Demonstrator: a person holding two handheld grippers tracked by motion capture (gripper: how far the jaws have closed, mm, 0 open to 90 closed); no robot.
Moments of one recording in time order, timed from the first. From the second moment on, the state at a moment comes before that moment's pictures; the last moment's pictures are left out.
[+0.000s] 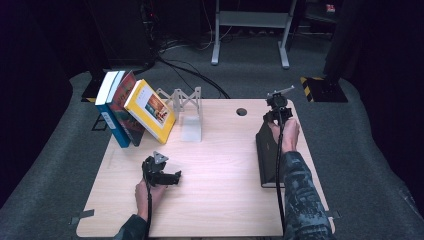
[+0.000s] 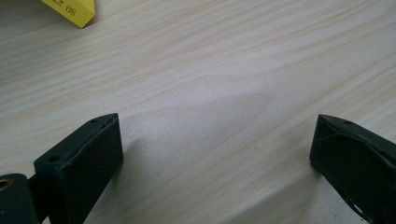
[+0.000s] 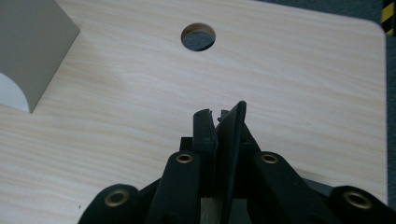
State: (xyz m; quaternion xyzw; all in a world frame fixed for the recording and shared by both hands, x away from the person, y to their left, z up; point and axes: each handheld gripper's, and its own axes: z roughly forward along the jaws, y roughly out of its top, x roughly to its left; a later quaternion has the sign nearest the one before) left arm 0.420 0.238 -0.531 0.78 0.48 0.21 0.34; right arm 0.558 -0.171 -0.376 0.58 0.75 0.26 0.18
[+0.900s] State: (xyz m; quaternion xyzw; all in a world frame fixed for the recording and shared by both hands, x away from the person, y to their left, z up) left arm 0.419 0.237 -0.531 0.78 0.48 0.21 0.34; right arm 0.501 -0.154 -0.348 0.49 0.67 0.38 0.41
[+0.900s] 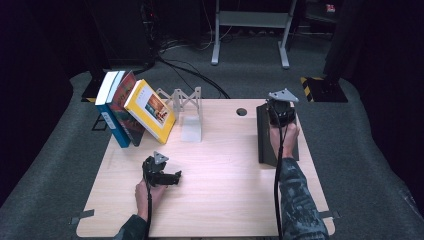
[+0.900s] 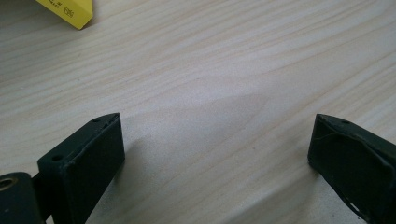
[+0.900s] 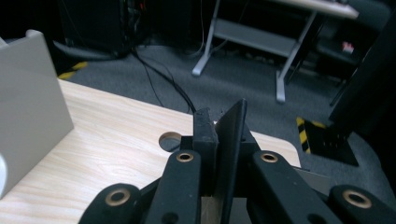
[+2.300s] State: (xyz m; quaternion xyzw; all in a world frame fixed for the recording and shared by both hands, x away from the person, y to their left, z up) left arm 0.419 0.237 -0.531 0.78 0.48 0.22 0.34; right arm 0.371 -0.171 -0.408 0.39 0.70 0.49 0.34
